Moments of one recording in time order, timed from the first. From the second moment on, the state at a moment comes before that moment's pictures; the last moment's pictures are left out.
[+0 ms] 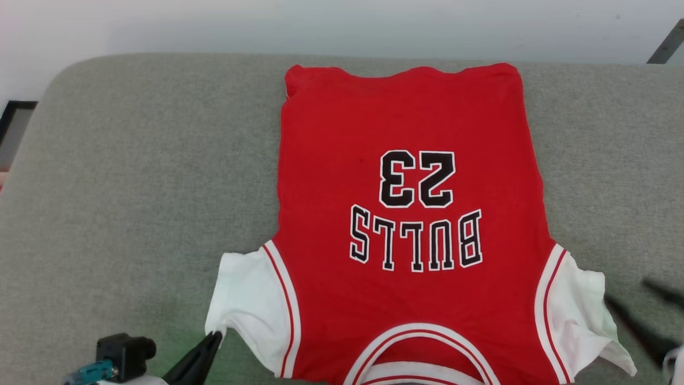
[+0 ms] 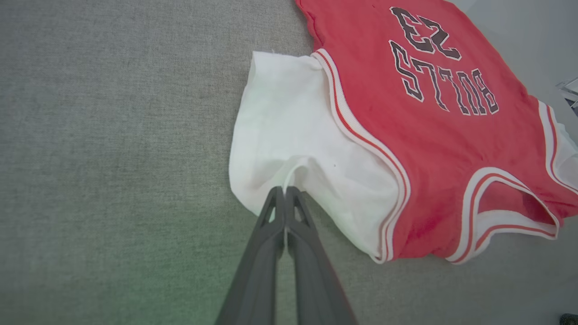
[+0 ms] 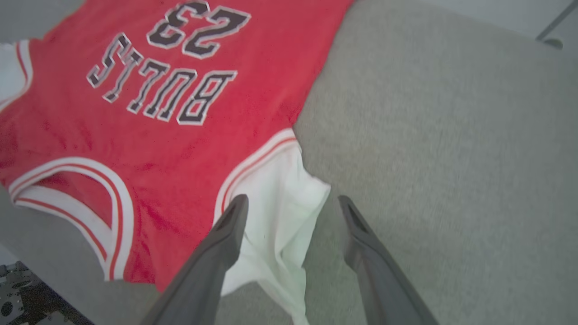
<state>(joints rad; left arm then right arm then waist) -0.16 0.86 -0.85 -0.02 -1.16 0.17 -0.26 0.11 -0.70 0.07 -0.29 0.67 0.13 0.50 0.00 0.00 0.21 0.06</state>
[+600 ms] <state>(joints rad) -0.34 0.71 -0.92 0.06 -1.06 0.08 -0.21 -0.71 -0.62 0.09 0.25 0.58 0.13 0.75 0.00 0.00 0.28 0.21</state>
